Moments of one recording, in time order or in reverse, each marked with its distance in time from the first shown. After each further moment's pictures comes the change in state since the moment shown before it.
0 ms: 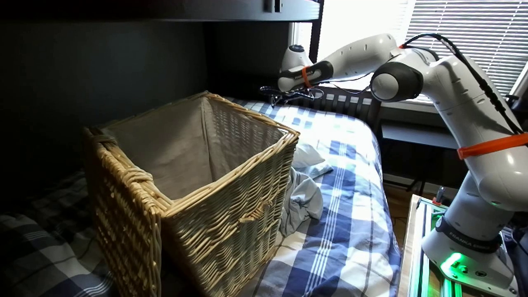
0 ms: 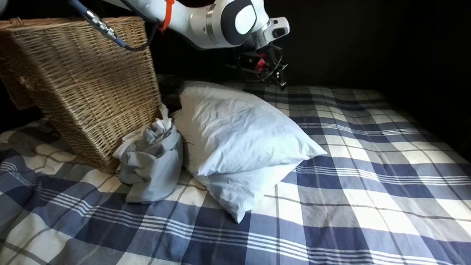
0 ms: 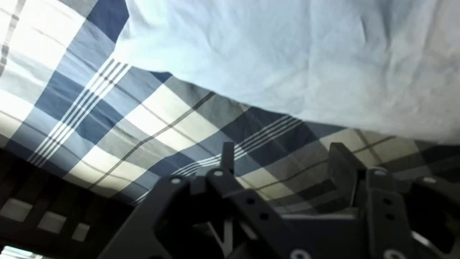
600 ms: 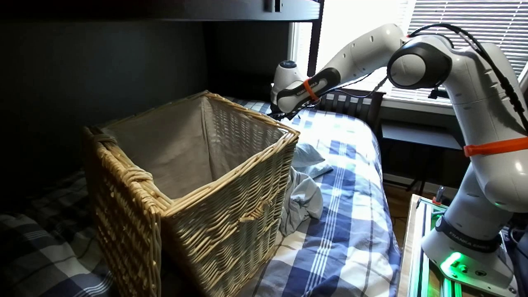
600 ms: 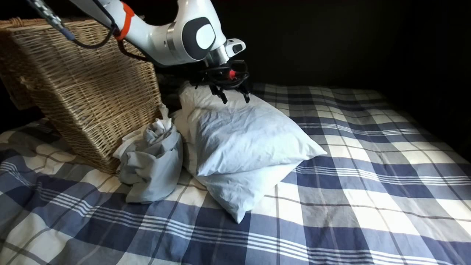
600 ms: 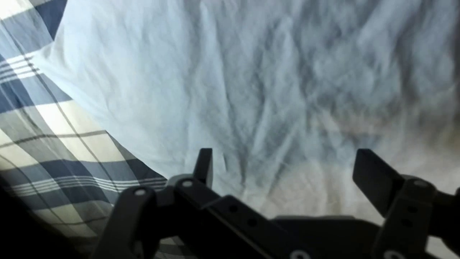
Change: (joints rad) arm 0.085 -0.172 0.096 -0.371 -0.179 0.088 -0.239
